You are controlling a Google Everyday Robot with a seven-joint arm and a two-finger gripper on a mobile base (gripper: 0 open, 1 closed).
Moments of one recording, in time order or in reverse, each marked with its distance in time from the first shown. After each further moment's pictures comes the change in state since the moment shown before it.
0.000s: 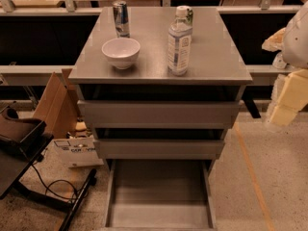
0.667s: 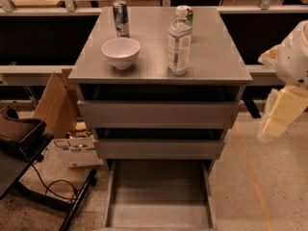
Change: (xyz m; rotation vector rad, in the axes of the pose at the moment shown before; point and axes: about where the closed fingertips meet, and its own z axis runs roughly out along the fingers) arm 0.007 0.006 0.028 -0.012 -0.024 0.025
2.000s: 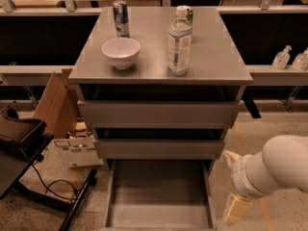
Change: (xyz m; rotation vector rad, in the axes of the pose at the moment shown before) arm 0.071 0.111 0.260 -0.059 -0.053 -0.063
